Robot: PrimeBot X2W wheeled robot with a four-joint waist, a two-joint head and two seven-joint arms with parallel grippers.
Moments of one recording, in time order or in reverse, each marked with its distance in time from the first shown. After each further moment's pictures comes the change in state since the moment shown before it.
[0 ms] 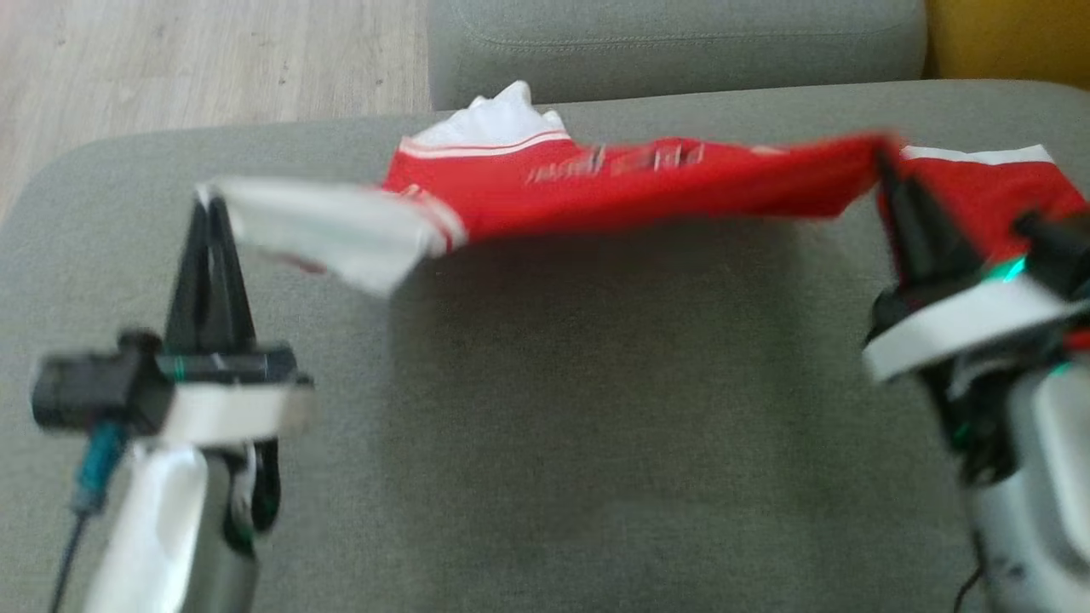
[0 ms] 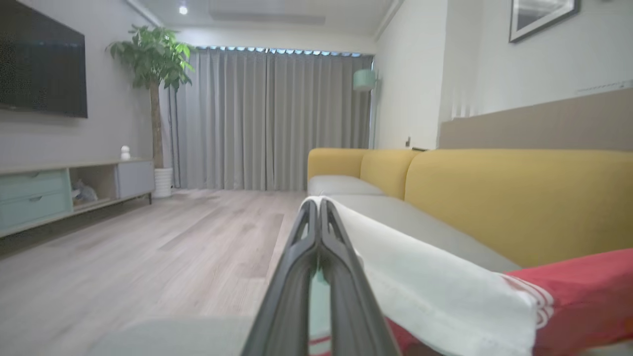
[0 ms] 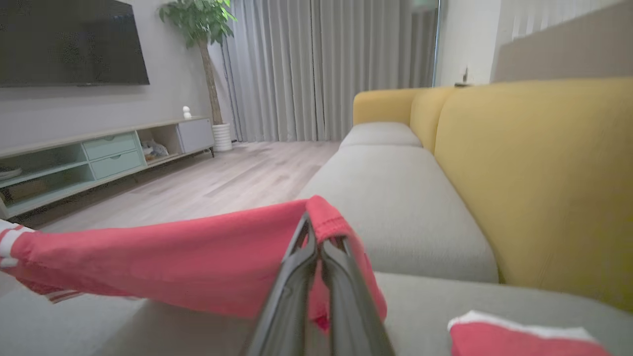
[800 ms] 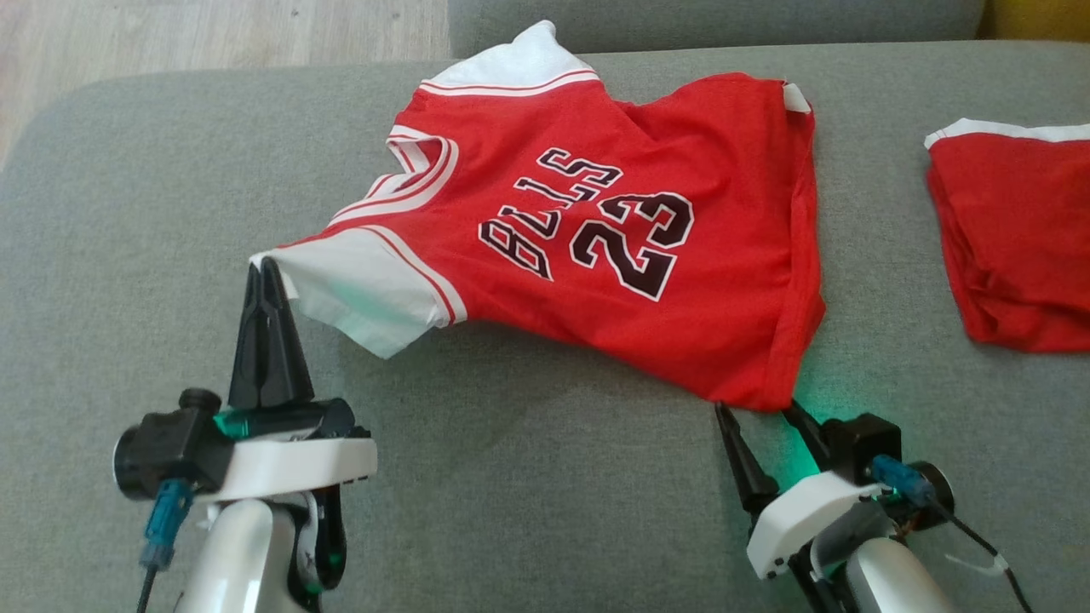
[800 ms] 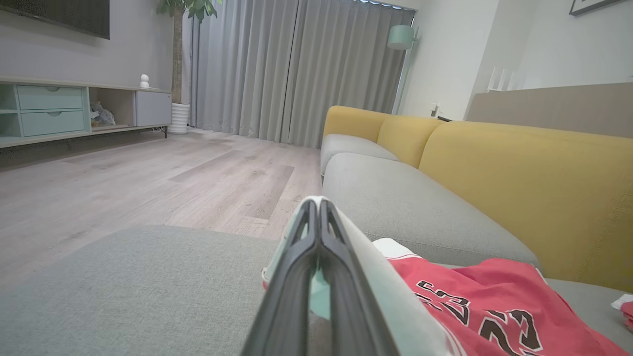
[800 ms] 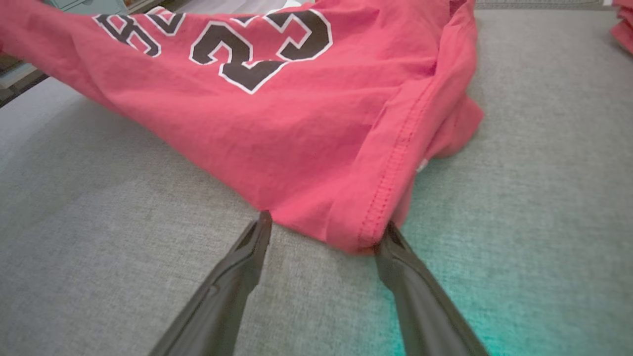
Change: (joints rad) left arm 0.065 -0.109 -0.021 0.012 -0.037 0.025 -0.047; right arm 0.152 0.124 0.106 0.446 -0.150 0.000 -0.186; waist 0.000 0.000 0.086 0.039
